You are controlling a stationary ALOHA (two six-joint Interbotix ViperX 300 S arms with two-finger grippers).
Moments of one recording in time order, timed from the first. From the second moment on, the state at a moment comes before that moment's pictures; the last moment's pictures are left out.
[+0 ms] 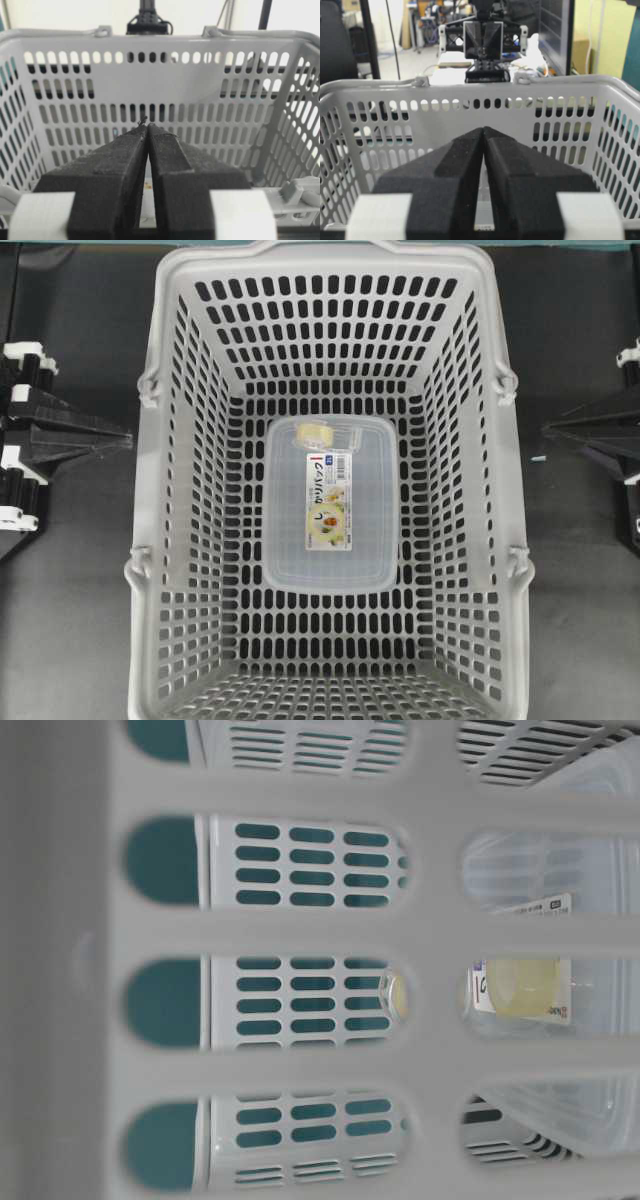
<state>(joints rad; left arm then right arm) 0.00 -0.96 1.17 0.00 -0.29 0.00 0.00 -0.97 1.18 0.00 -0.29 0.00</state>
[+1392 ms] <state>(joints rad) -0.07 -0.13 0.28 0.04 0.75 -0.06 0.02 -1.05 1.17 0.01 -0.10 0.07</state>
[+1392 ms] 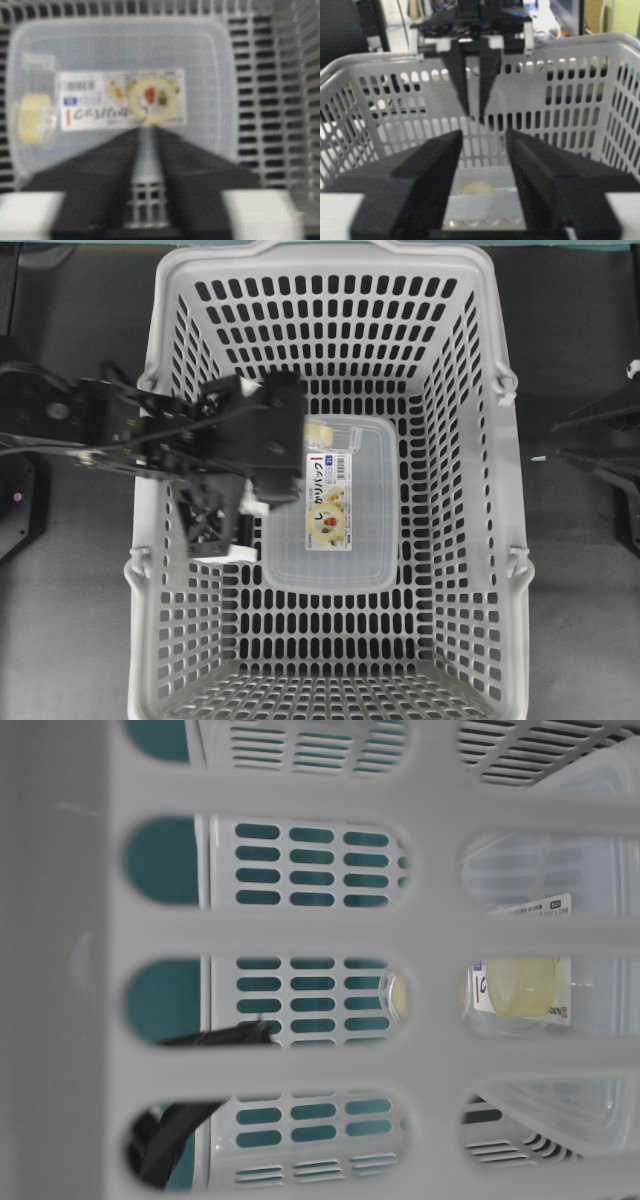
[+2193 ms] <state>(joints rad) -0.07 0.17 0.16 0.04 0.82 -0.07 0.02 -1.05 1.17 0.01 -0.10 0.07</state>
